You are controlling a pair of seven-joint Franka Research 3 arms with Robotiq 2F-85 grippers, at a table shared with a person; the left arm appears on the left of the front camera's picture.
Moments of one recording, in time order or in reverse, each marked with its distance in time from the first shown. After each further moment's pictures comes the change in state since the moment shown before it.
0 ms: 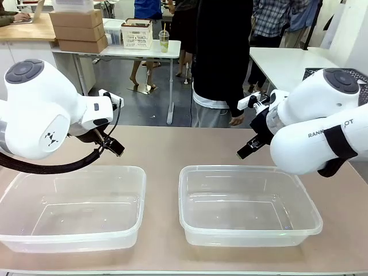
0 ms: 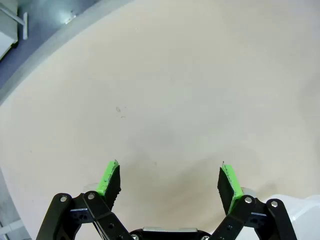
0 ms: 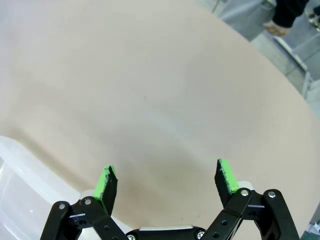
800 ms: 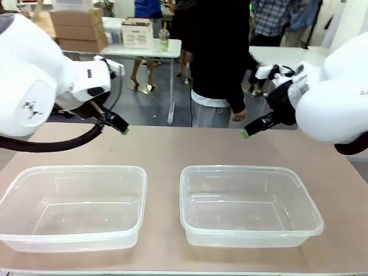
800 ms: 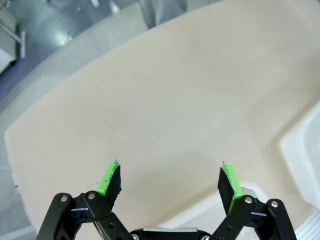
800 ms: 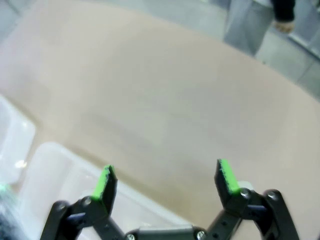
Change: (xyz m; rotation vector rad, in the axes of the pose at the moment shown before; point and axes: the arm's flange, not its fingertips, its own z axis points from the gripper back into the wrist) left arm 0.033 -0.024 0.098 -0.067 -0.119 0.011; right arm 0.017 -0.012 0.090 0.167 -0.126 -0.243
